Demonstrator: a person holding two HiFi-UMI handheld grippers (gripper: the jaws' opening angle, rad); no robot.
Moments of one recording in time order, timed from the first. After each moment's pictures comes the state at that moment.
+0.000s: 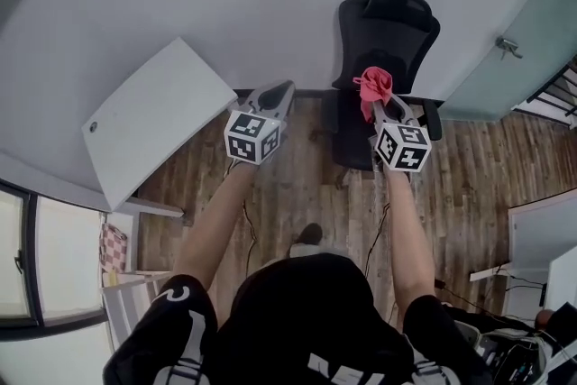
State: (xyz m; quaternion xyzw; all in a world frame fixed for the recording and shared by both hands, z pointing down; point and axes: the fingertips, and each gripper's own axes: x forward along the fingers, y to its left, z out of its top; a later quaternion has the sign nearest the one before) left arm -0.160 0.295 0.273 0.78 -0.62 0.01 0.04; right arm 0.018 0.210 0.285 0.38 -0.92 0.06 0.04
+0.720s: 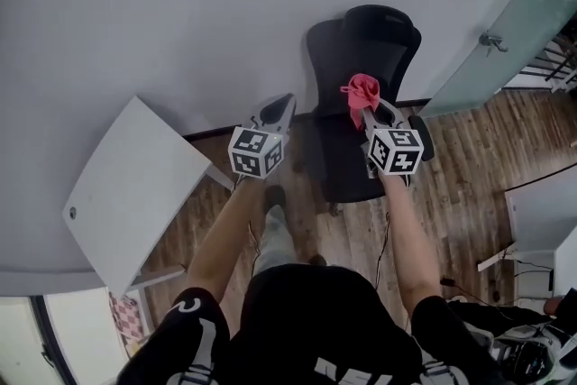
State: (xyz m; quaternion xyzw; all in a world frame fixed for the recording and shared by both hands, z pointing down) left arm -0.206 0.062 0.296 0.83 -0.56 -0.01 0.07; right arm -0.045 0.010 0.304 0.42 -0.90 0.08 0.07
